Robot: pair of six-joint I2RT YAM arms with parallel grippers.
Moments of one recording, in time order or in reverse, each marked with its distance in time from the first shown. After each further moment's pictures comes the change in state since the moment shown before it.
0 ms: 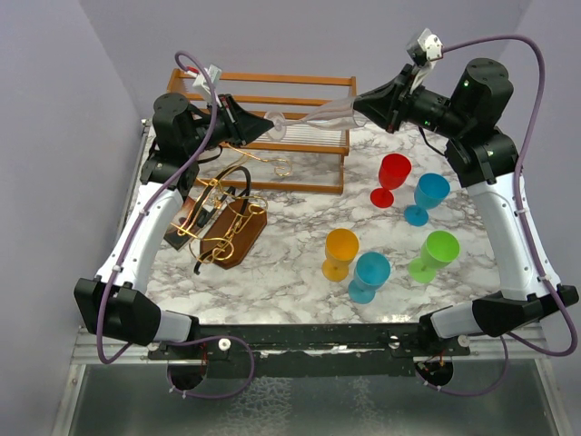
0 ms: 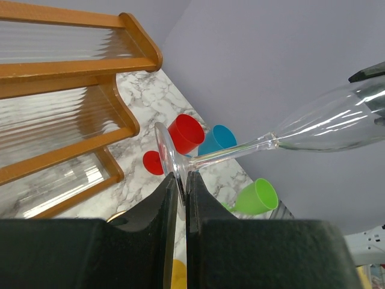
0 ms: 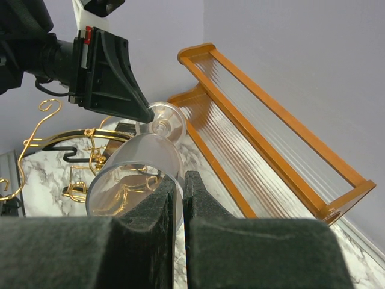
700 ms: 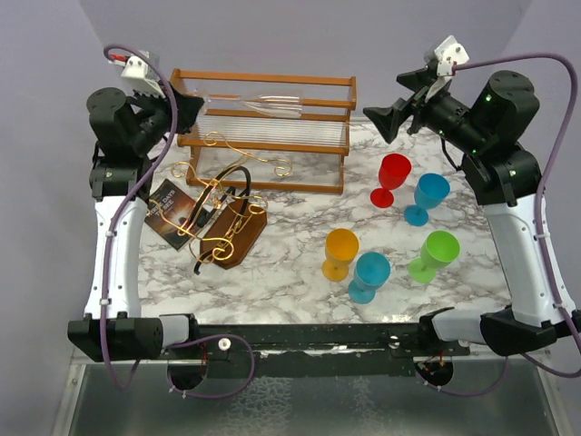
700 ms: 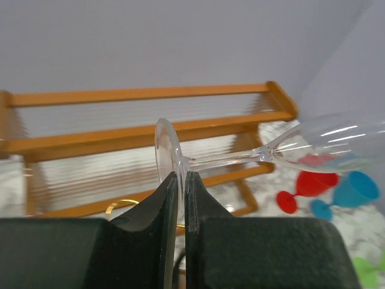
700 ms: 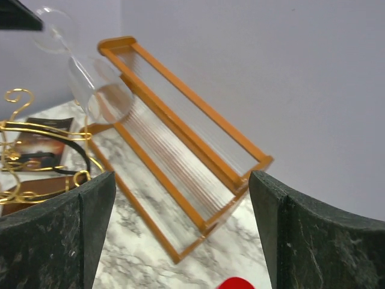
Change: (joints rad) left arm 0.251 -0.096 0.090 -0.175 -0.131 0.285; right arm 0.002 -0.090 -0.027 -0.058 0.229 -0.206
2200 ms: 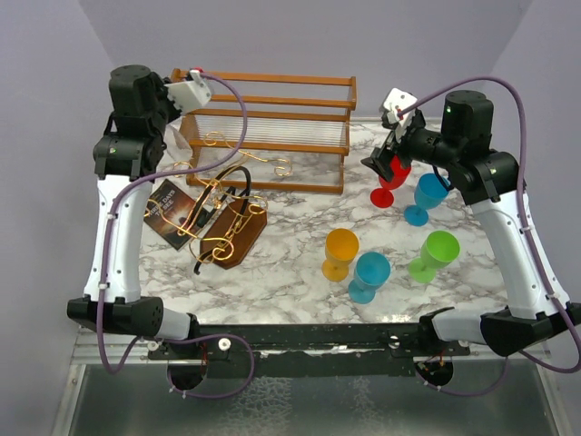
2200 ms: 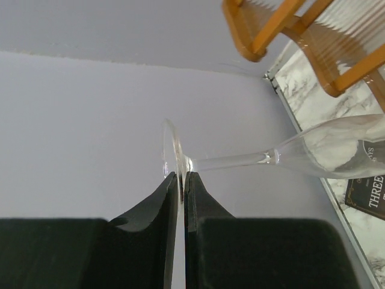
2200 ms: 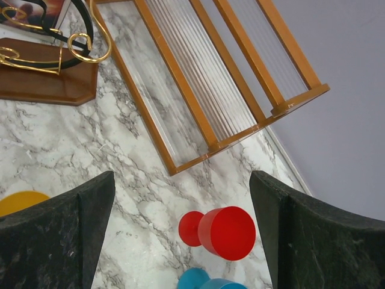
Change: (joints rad) left arm -0.103 0.129 0.360 -0.519 -0.790 1.439; right arm 0.000 -0.023 -0.132 -0.314 -0.015 -0.401
